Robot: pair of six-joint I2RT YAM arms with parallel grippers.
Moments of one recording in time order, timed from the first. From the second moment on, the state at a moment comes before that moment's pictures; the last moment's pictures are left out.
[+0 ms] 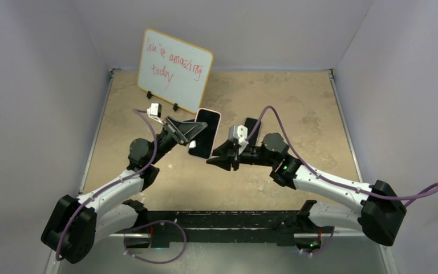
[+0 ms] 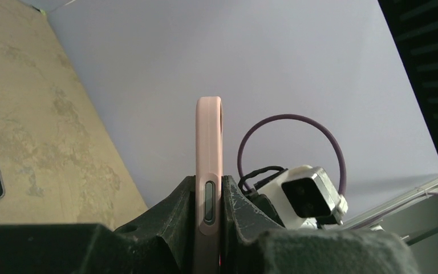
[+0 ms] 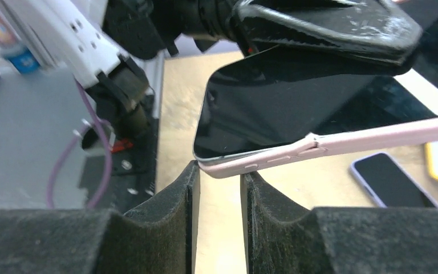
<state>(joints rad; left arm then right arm) -0.50 1.04 0.39 1.02 0.36 -1.35 0.89 1.13 0.63 0.53 -0.58 0.13</state>
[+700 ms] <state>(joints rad) -0.49 1.04 0.39 0.93 0.31 -1.40 0.93 1.10 0.60 0.48 -0.41 -0.02</state>
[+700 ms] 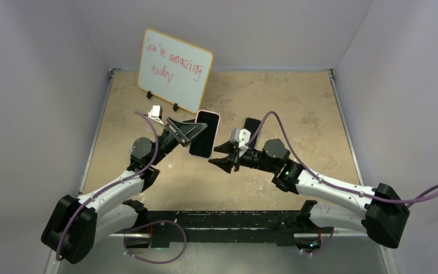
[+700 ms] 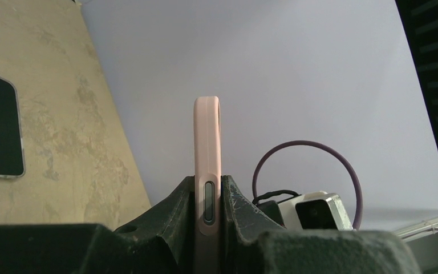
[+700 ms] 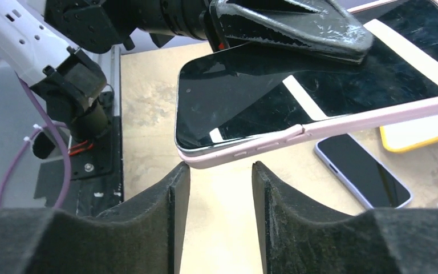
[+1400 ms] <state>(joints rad) -0.50 1.04 0.34 0.92 0.31 -1.40 0.93 1.06 0.52 0.66 -0.23 0.38</state>
